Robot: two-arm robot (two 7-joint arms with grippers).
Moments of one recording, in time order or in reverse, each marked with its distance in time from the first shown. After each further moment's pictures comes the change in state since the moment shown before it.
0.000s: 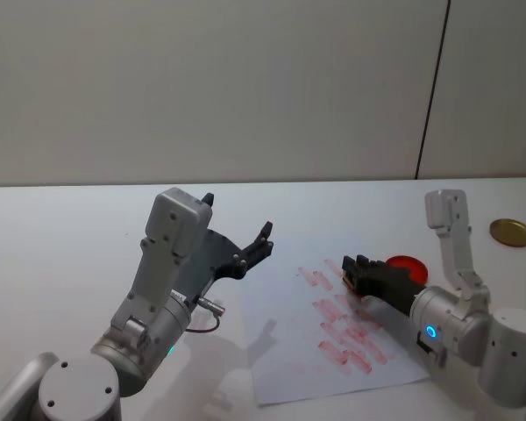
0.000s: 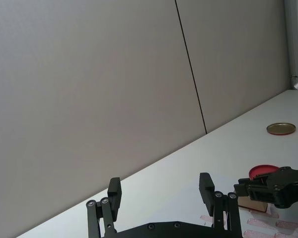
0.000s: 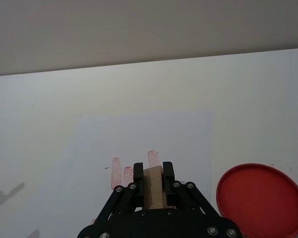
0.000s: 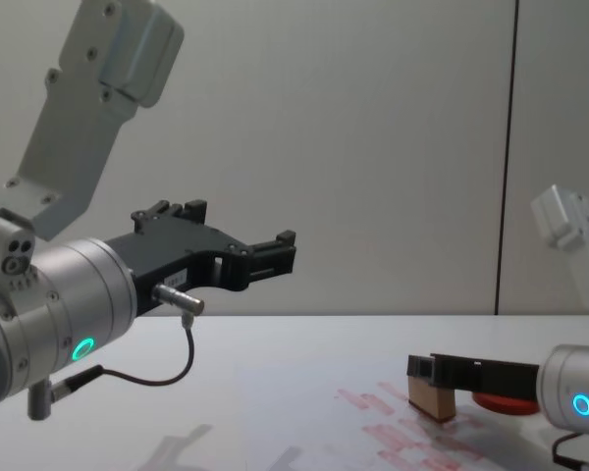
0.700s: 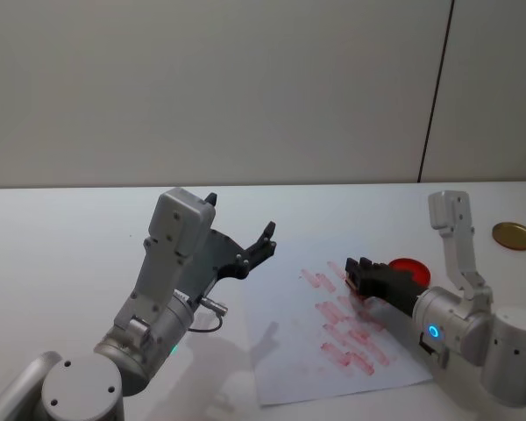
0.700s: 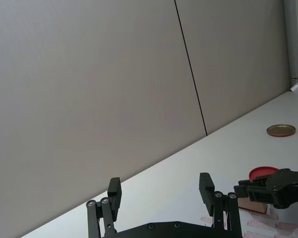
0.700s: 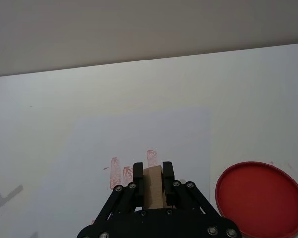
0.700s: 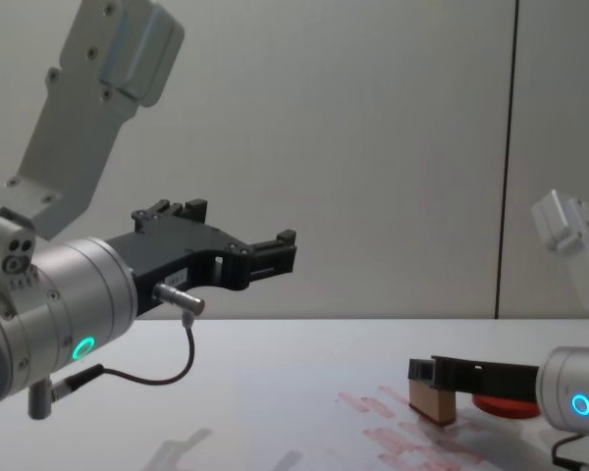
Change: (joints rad) left arm 0.000 0.000 0.000 0.000 0.000 0.000 0.000; right arm 0.010 -0.003 0.002 0.020 0.014 0.023 -0.008
